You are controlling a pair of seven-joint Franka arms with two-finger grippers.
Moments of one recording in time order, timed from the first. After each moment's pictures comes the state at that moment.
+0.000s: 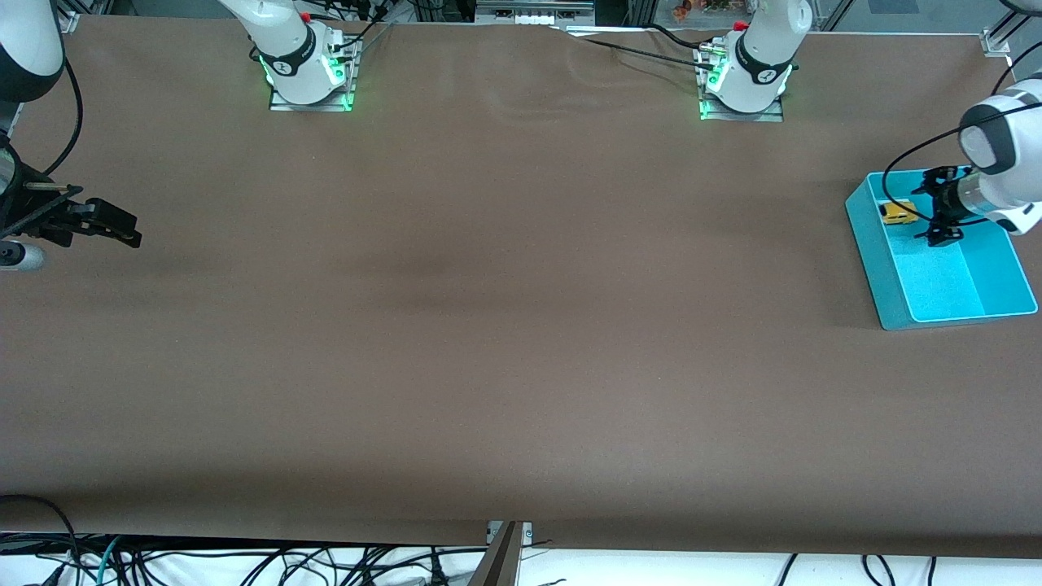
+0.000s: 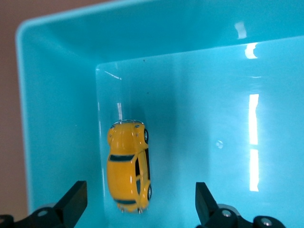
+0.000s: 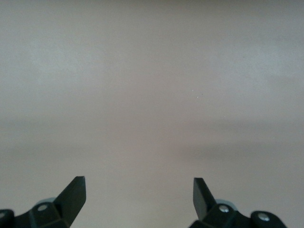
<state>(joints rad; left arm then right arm) 0.14 0.20 0.44 -2.29 0.13 2.28 -1.13 -0.08 0.11 0.03 -1.61 -0.03 1.70 -0.05</state>
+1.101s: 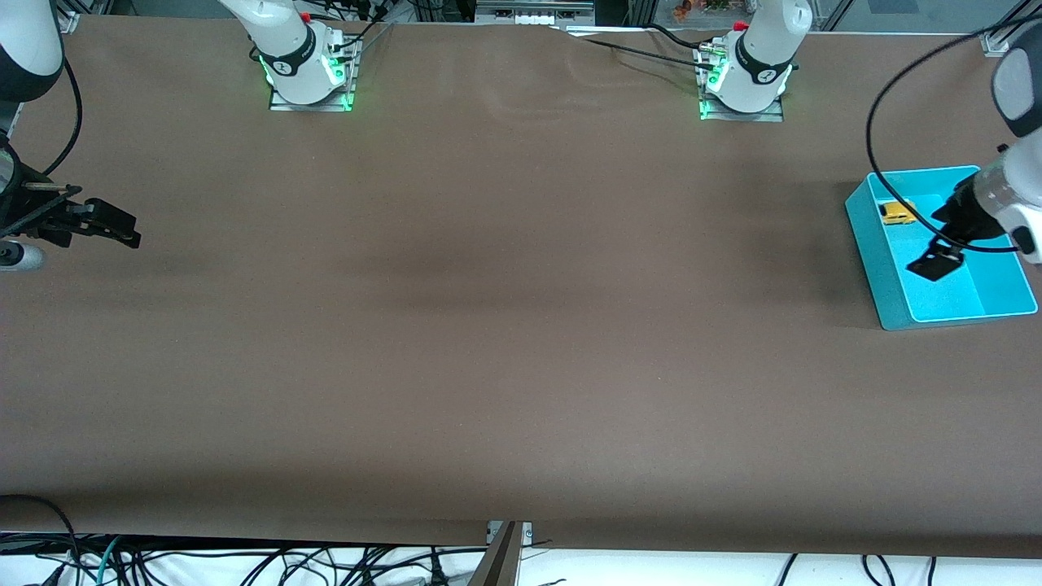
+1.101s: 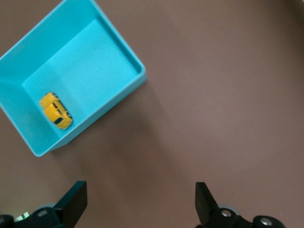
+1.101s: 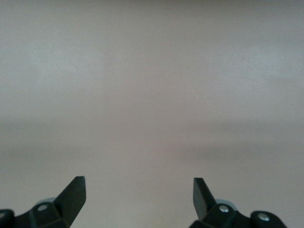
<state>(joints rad) -0.02 0.02 0.05 -1.84 0.13 1.82 -0.96 -0.07 0.11 0.03 -1.61 -0.03 1.71 -0.05</state>
